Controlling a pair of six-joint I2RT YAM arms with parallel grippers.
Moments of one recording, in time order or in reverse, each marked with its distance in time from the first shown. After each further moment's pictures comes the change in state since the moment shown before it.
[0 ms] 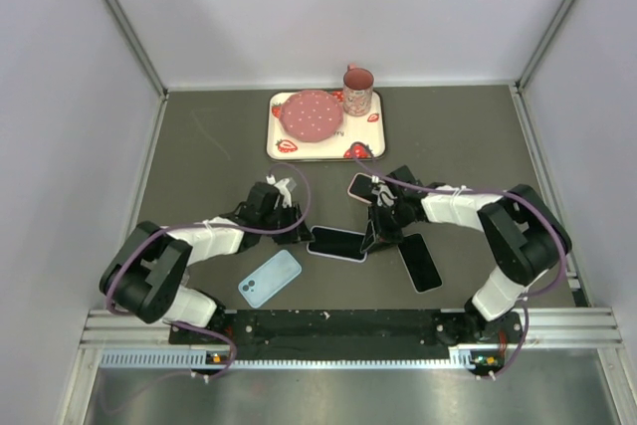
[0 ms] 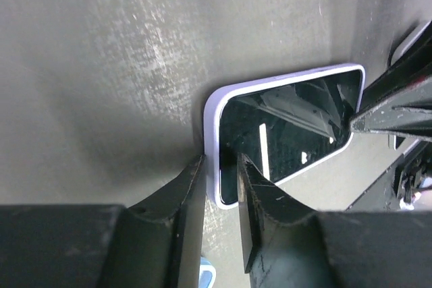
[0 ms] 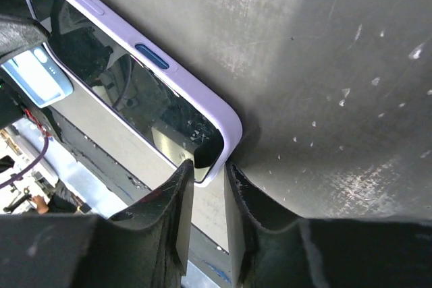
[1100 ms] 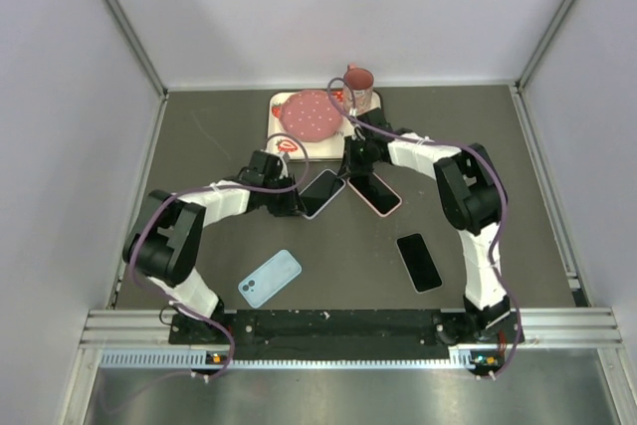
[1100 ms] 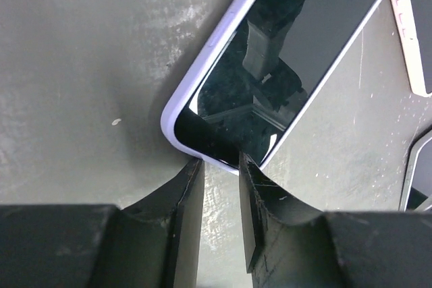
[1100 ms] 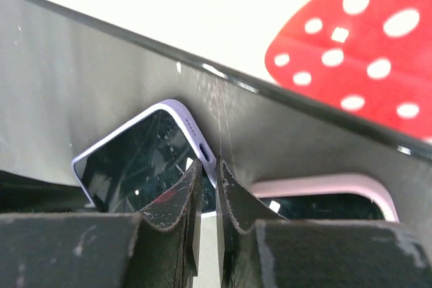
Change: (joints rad) left arm 0.131 0.216 0.324 -0.232 -0.084 0.084; right arm -0.056 0.472 0.711 -0.018 0.200 -0.063
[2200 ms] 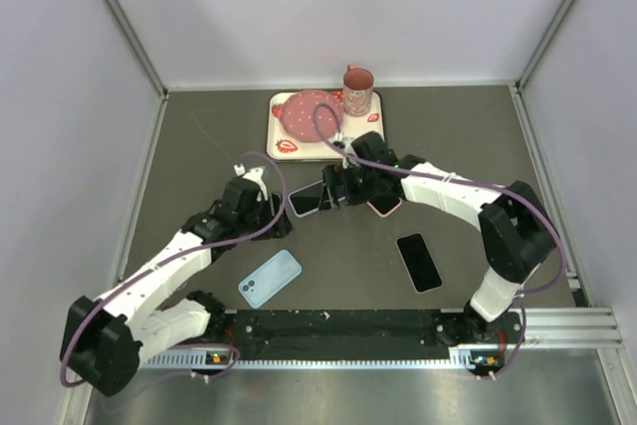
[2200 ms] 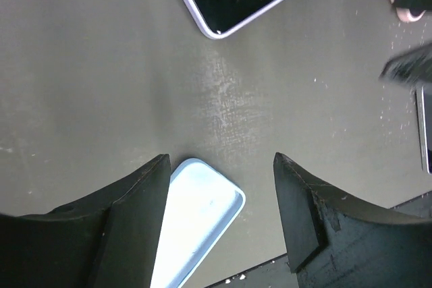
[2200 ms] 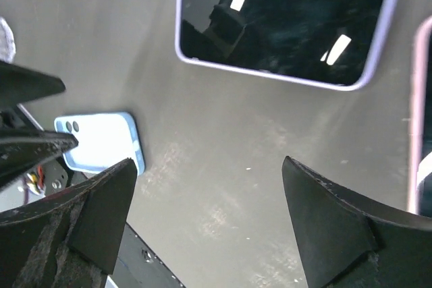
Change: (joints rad) left arm -0.122 -0.616 -0.190 -0.312 -0.232 -0.002; right arm 0.150 -0.426 -0.338 0.028 -0.014 -0.070
